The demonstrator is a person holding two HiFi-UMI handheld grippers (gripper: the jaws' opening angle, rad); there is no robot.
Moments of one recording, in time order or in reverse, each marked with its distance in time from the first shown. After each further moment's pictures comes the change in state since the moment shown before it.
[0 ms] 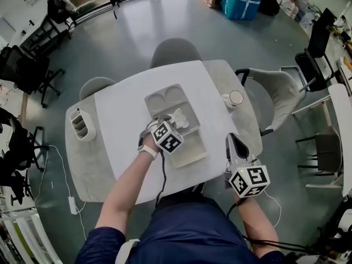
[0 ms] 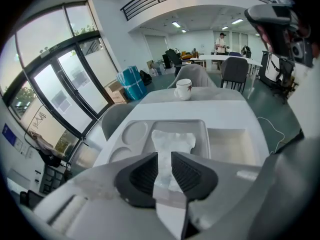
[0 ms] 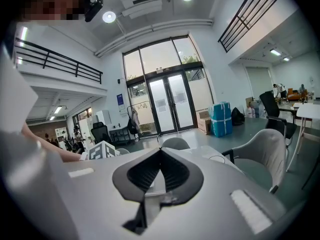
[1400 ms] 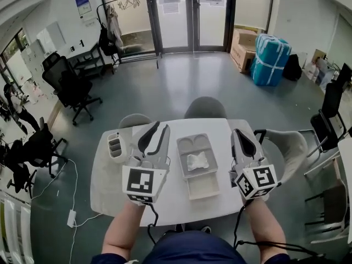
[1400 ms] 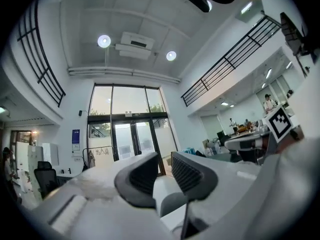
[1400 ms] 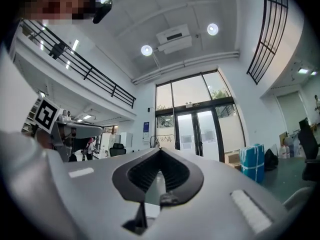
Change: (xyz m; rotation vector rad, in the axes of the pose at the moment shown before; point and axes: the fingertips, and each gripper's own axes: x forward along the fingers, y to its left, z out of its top) left arm -0.443 0.102 0.090 -0.303 -0.935 0.625; right arm 0.016 0.115 0.189 -0.230 -0.392 0.287
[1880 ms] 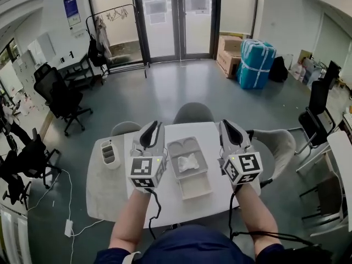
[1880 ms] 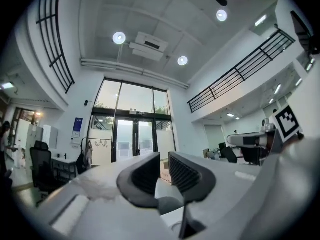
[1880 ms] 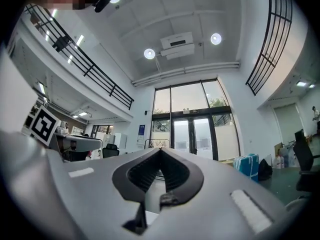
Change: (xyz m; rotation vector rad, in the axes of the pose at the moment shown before) left arm 0.029 -0.008 -0.019 -0.183 -0.033 0.020; right arm 0.007 -0.014 0.028 -0.069 -0.052 -0.048
